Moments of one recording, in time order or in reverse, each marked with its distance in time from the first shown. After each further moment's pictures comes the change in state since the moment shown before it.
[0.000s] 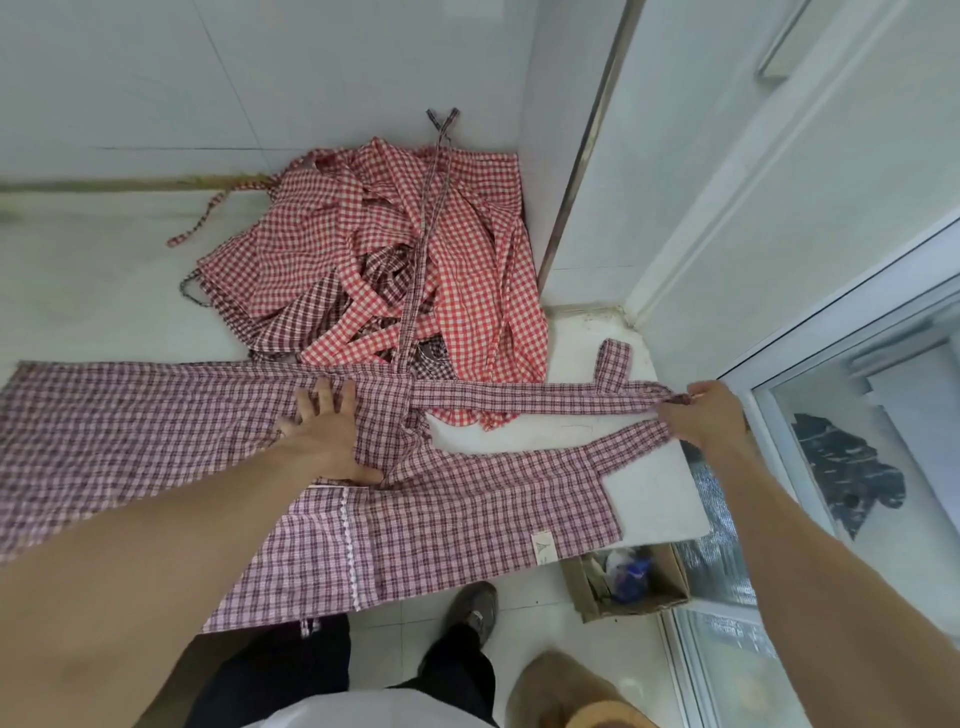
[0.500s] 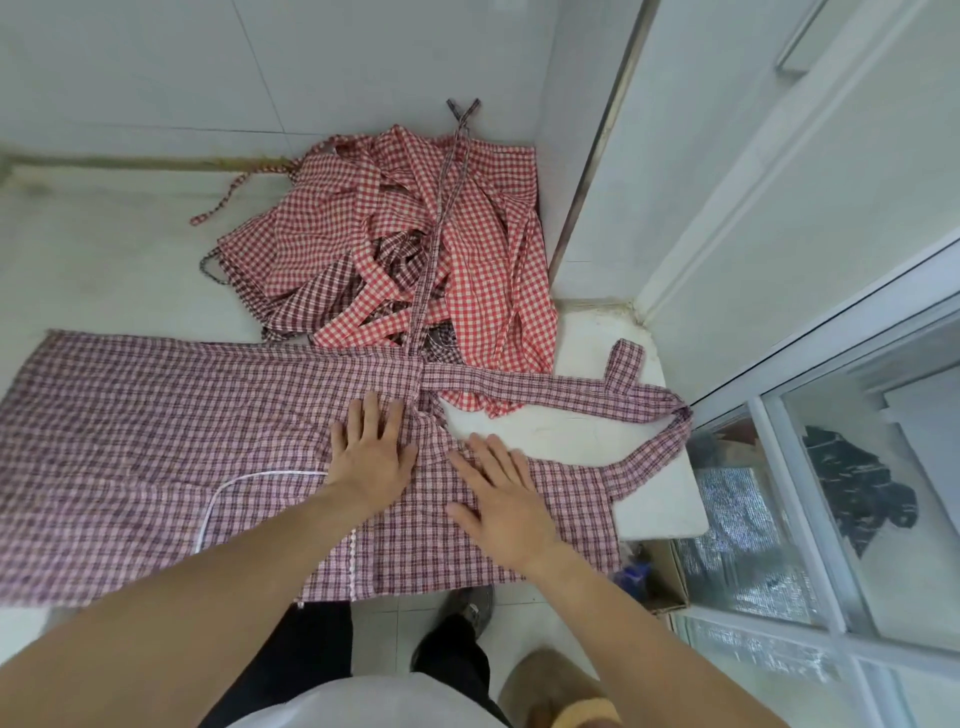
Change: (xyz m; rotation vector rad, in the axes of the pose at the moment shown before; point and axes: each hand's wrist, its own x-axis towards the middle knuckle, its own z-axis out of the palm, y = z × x) left_hand -0.019 0.037 0.075 -0.138 0.367 0.142; right_hand -0.162 0.010 0.161 -0.511 -0.409 -1.013
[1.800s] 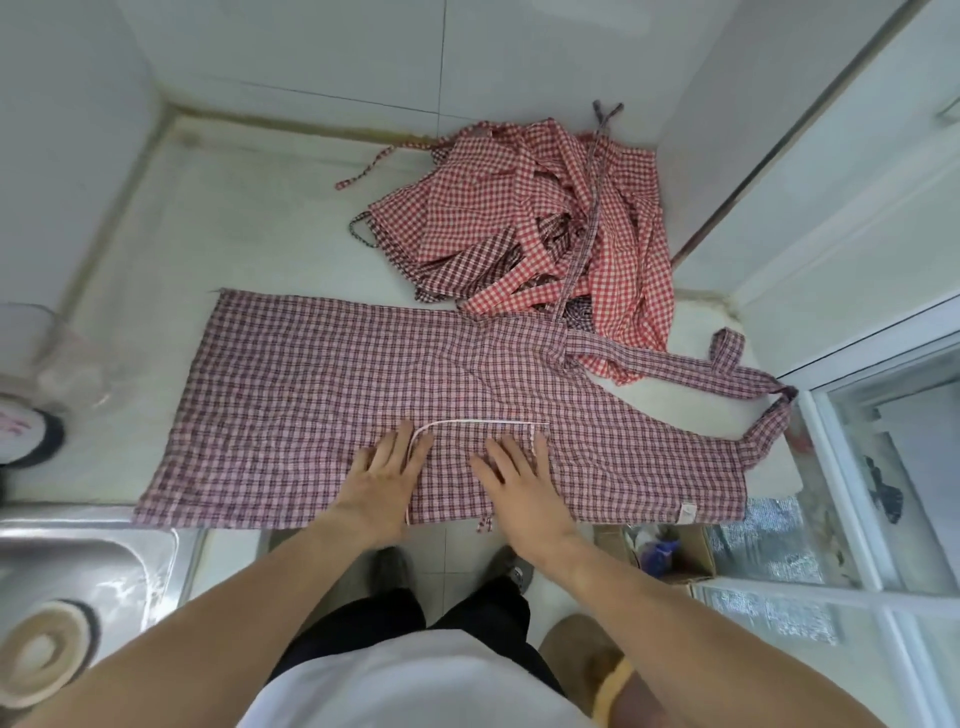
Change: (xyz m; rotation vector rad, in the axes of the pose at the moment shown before) left_hand -0.126 -0.189 -0.009 0.267 -0.217 0.196; right_hand 0.009 -0.196 0.051 -0.441 -0.083 -0.064
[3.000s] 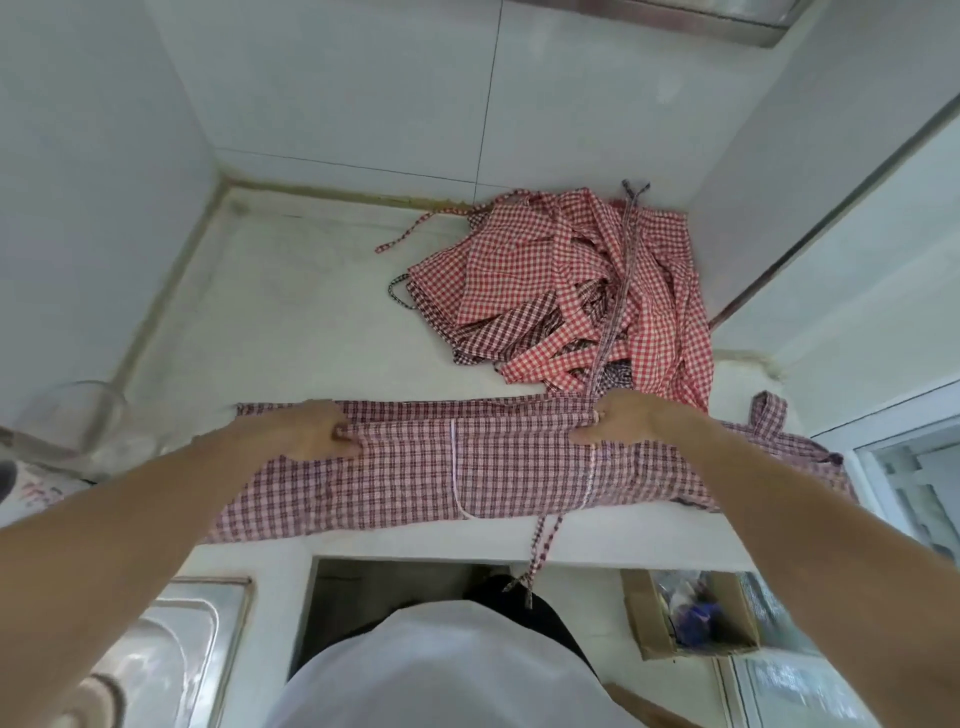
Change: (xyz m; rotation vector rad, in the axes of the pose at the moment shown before) left_hand 0.049 -0.190 -0.104 -0.351 -0.152 -0.035; right_hand 0.118 0.131 -0.146 0.314 -0.519 0.375
